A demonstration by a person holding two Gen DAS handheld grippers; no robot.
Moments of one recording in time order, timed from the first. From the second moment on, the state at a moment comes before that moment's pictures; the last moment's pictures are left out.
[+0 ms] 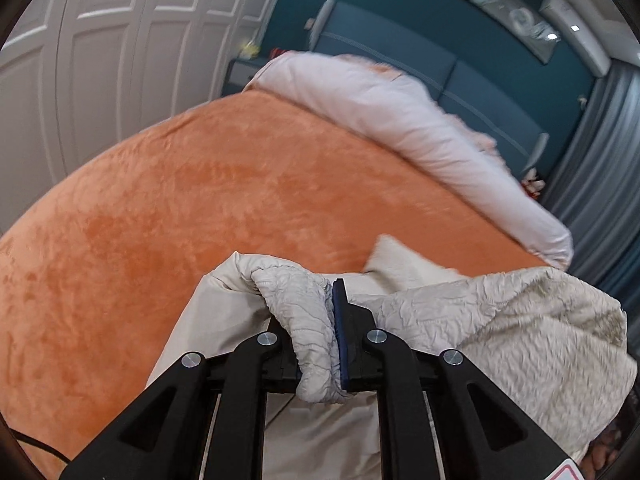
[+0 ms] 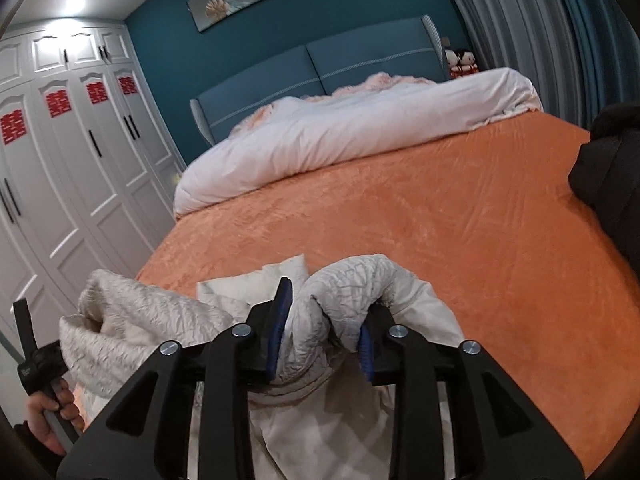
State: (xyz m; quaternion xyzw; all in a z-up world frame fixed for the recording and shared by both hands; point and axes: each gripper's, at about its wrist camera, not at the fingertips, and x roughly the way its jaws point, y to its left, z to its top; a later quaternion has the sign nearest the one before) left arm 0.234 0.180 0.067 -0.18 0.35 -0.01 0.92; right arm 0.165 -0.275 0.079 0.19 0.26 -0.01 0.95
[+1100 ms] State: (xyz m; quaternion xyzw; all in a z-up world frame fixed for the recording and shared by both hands) left arm 0.198 0.178 0.128 -0.13 0.29 -0.02 0.95; right arm 0.133 -0.209 0.115 0.09 0.23 0.07 0.97
